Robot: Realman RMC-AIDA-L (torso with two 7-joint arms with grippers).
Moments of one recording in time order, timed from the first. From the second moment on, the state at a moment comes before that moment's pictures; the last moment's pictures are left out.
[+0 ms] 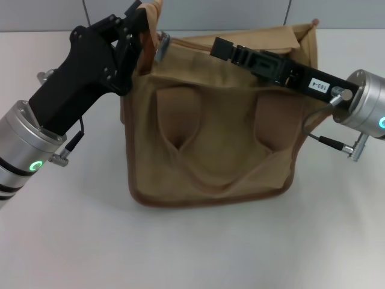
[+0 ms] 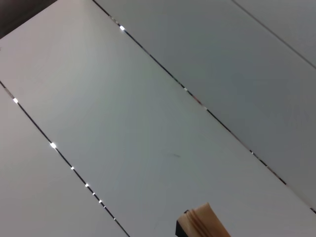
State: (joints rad) left arm -0.61 -2.08 0.36 0.00 1.59 1.87 -0.67; right arm 0.75 2.08 -0.34 -0.19 -1.90 -1.77 1.57
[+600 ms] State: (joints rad) left arm -0.61 -2.08 0.35 -0.02 1.59 1.88 -0.67; right arm 0.72 2.09 -0.34 -0.20 -1.84 -1.91 1.38
